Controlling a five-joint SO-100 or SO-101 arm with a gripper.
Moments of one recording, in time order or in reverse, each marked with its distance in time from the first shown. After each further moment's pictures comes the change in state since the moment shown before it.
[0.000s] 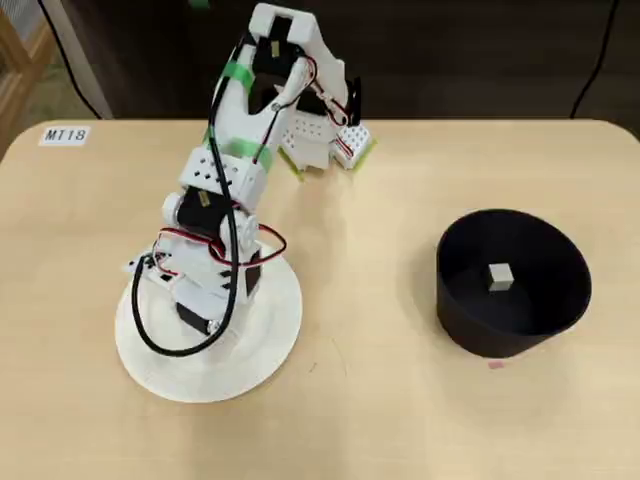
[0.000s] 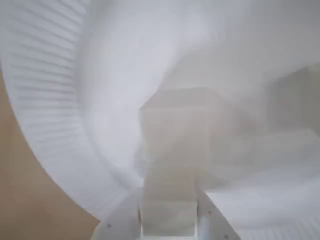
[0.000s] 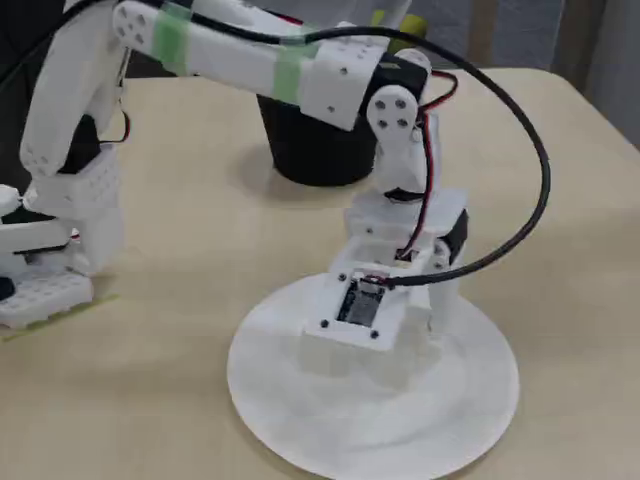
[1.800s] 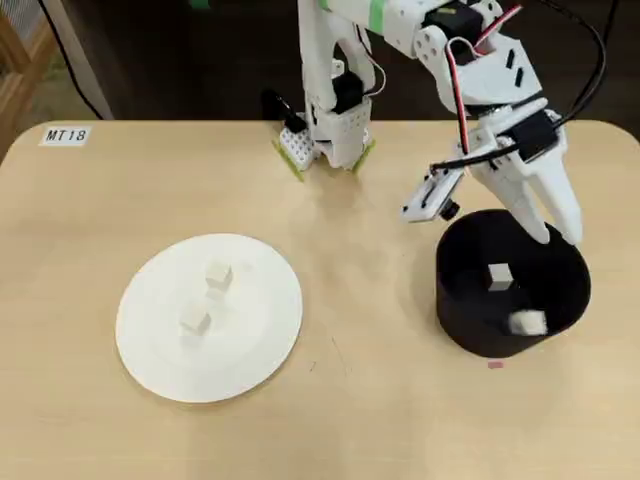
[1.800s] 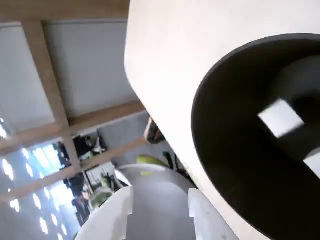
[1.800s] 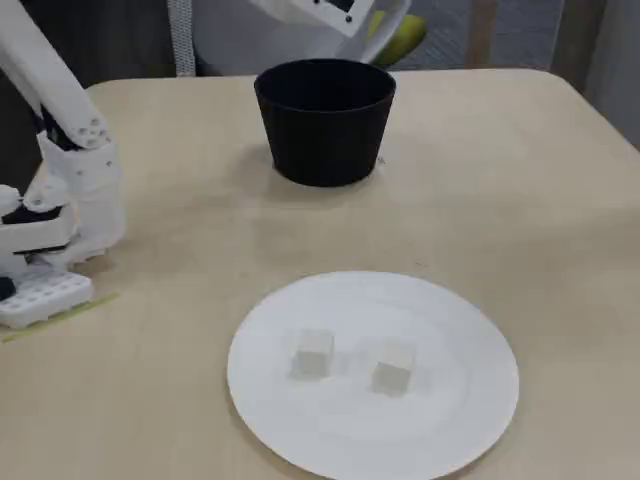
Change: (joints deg) arm -57.3 46.6 32.1 -28.3 -5.7
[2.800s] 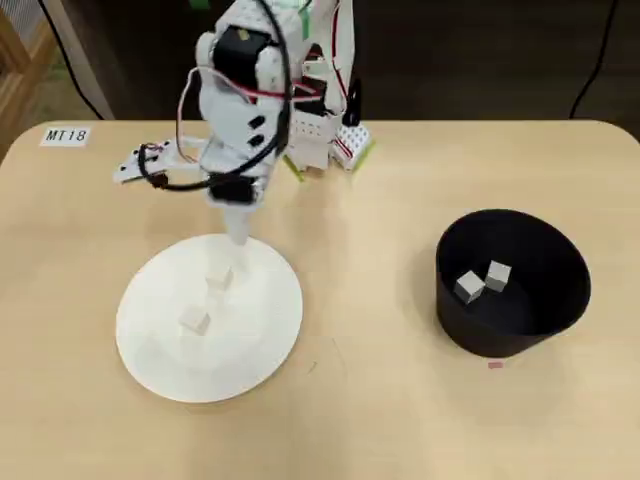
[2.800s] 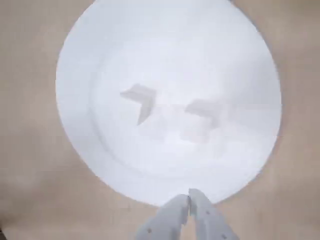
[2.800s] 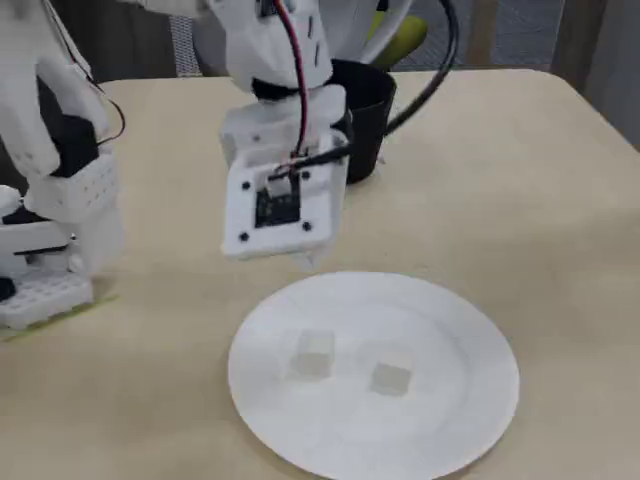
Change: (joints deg) arm 64.1 -11.4 -6.9 34.9 -22.9
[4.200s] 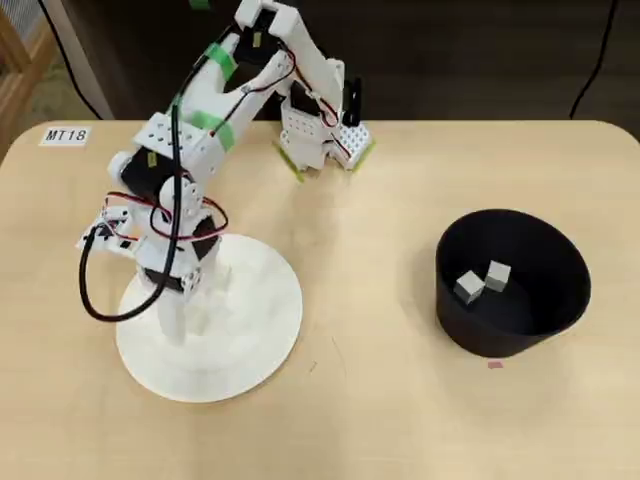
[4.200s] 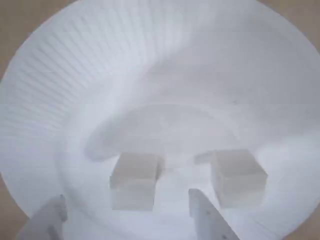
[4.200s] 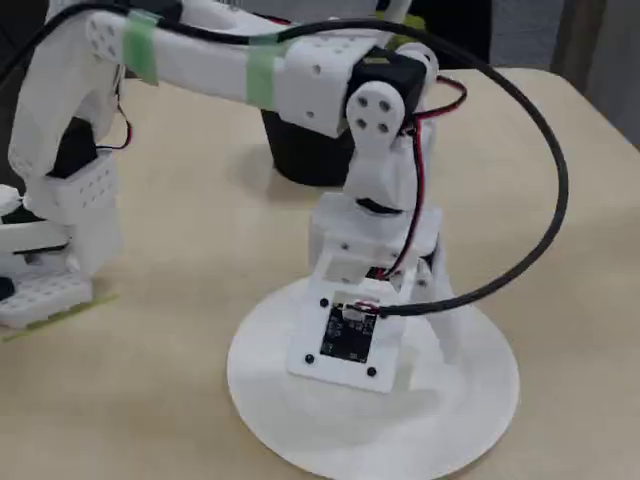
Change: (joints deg) arm 2.0 -39.0 -34.3 10.2 8.5
